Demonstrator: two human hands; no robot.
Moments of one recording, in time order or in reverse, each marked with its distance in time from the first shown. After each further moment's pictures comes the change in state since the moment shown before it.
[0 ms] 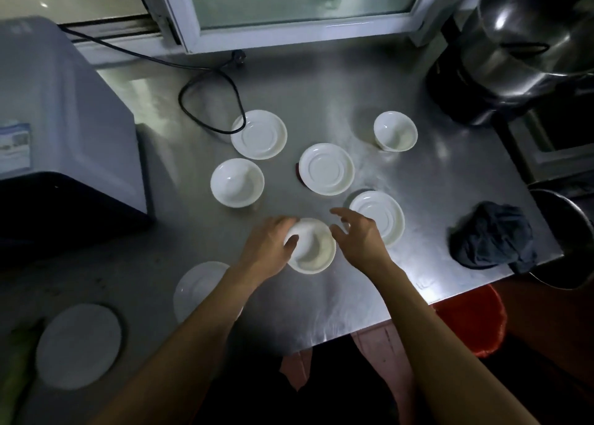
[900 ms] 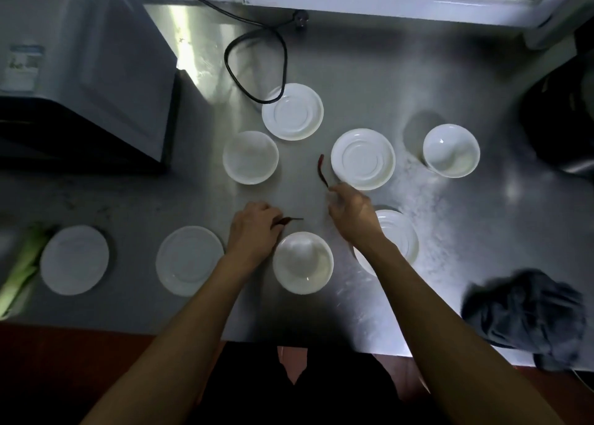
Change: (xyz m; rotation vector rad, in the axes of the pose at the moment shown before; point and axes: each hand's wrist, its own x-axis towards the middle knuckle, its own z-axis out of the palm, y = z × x) left_hand 0.016 0.012 0.020 0.141 0.116 -0.486; right_hand 0.116 0.030 0.015 -0.128 -0.191 -0.334
